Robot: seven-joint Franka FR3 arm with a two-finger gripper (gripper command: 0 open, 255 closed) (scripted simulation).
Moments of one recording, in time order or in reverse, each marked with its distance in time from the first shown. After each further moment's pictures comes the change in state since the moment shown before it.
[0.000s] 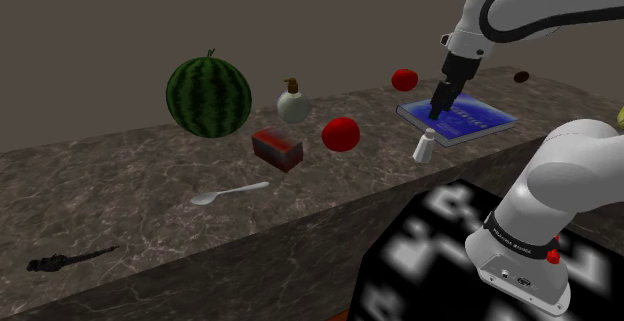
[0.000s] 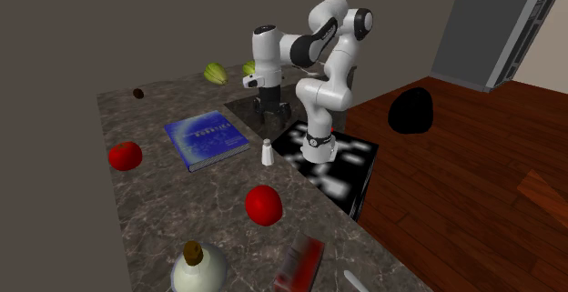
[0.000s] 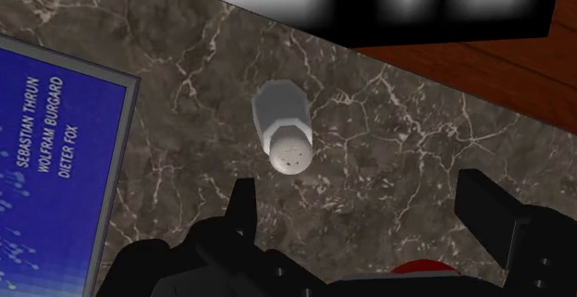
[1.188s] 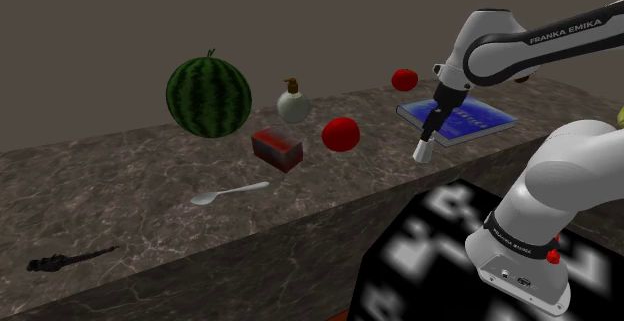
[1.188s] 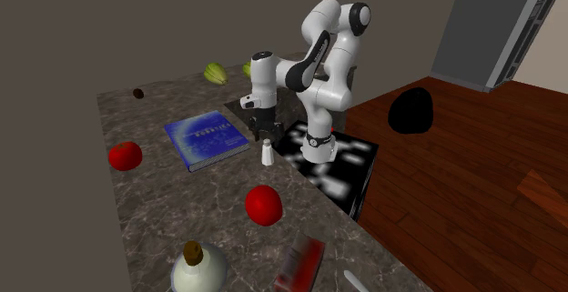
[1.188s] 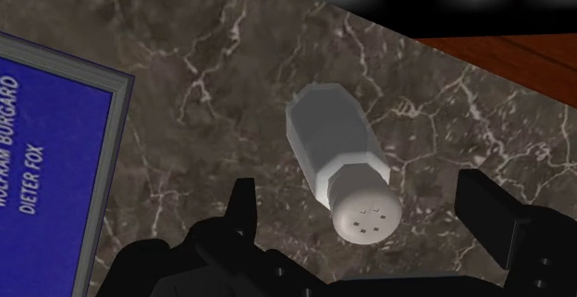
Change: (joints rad) arm -0.033 0.113 -0.094 -0.165 -0.078 0.321 -0.073
